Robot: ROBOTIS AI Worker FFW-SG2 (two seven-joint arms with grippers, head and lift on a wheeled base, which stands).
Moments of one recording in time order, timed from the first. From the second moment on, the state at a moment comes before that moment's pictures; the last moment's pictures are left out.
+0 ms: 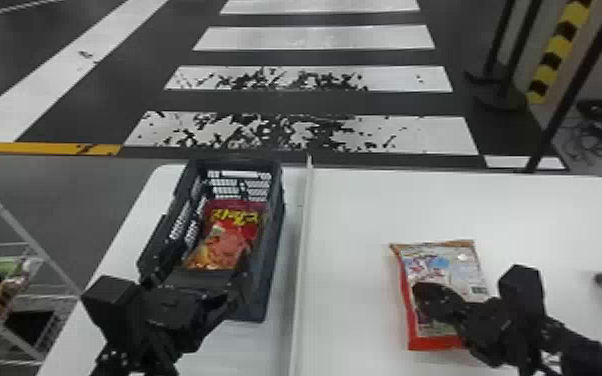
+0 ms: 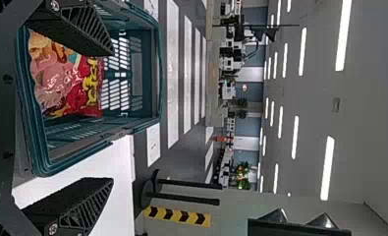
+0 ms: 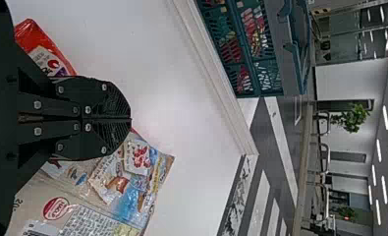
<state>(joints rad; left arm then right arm) 0.57 0.21 -0.02 -2.10 0.17 0.06 -0.07 0.19 0.00 -0.14 -1.61 0.33 0.16 0.86</state>
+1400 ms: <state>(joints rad) 0.57 0.20 -0.03 -2.10 0.17 0.06 -0.07 0.04 0.00 -0.23 -1.50 0.28 0.12 0.85</state>
